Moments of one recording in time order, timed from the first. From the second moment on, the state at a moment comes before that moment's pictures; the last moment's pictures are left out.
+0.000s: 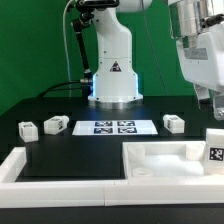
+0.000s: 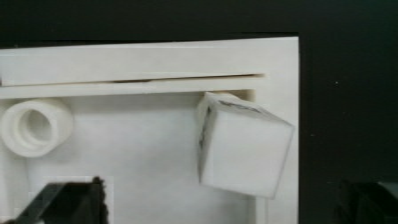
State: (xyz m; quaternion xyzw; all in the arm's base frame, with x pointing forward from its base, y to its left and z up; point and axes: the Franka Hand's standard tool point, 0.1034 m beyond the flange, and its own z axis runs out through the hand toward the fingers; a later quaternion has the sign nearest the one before) arm 0.612 0.113 0.117 -0.69 0.71 0.02 0.09
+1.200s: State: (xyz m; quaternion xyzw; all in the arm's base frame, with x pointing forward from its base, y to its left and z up) arm 0.606 0.117 0.127 -0.75 0.66 0.00 0.11
